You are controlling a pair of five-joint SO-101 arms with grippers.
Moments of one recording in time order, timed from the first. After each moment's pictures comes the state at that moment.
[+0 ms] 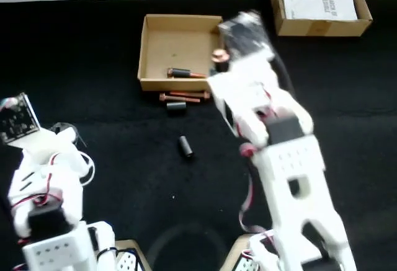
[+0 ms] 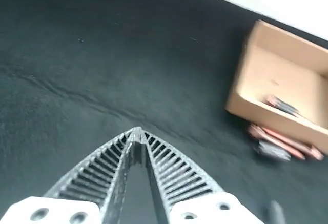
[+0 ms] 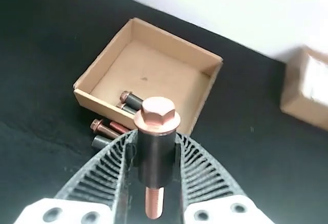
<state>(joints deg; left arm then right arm) -23.4 -83.4 67.8 50.9 11.7 -24.8 -26.2 15.3 49.4 12.9</state>
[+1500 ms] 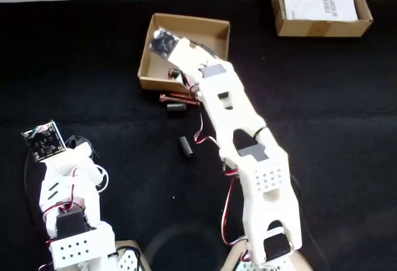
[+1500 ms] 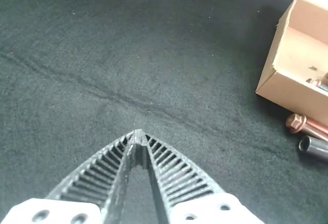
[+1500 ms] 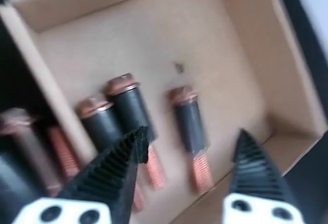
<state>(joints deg) -22.4 -96.7 96.3 36.4 11.7 -27.9 40.6 -27.6 43.0 35.7</state>
